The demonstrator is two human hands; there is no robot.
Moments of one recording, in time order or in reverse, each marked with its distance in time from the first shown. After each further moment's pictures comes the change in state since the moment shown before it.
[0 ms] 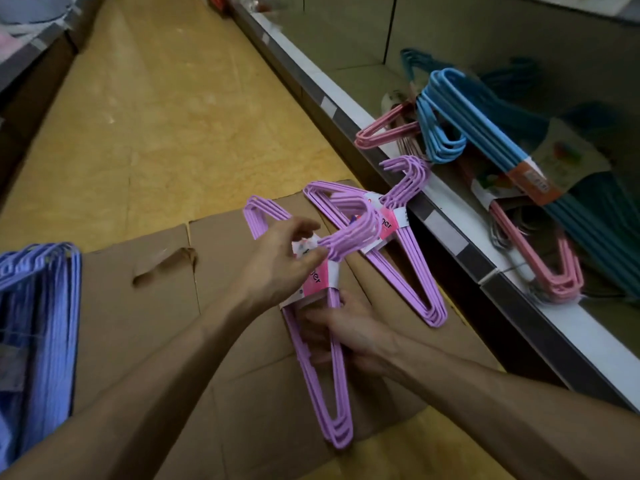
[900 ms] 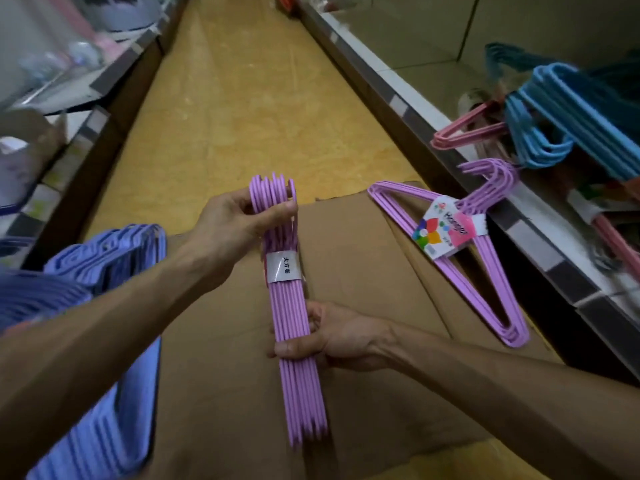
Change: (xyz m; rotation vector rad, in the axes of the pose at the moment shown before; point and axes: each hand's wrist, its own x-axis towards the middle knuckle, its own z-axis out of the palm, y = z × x) left_hand -0.023 -0.034 -0.122 -0.389 0.232 -0.272; right_hand 0.013 -0.010 0.087 -0.227 -0.649 0.021
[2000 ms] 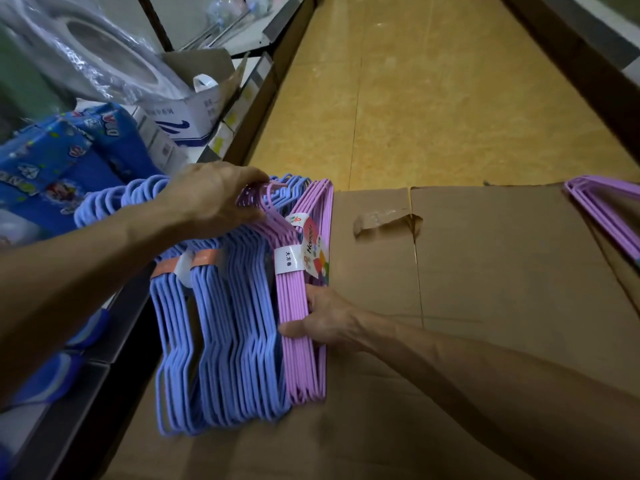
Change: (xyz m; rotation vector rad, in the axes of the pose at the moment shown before) left_hand -0.016 -0.072 -0.258 1.382 -0.021 0.068; right_hand 0.207 0.029 0.144 -0.533 -0.038 0.042
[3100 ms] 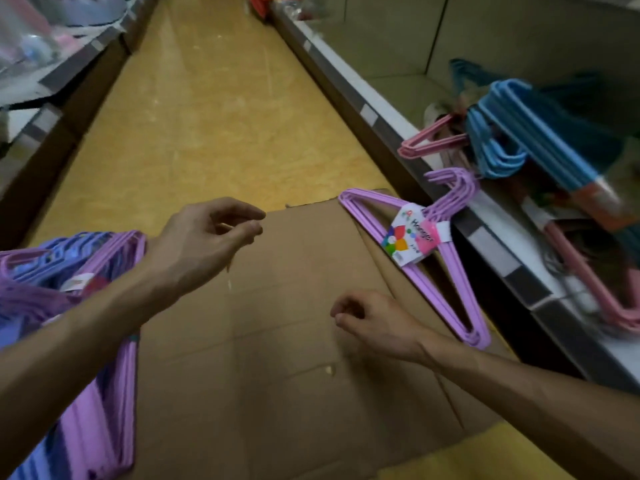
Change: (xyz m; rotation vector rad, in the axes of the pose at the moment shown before) left_hand 0.026 0.269 -0.027 -0.964 0.031 0.074; right_hand -0.262 0.101 -0.189 -0.343 0.634 0.066
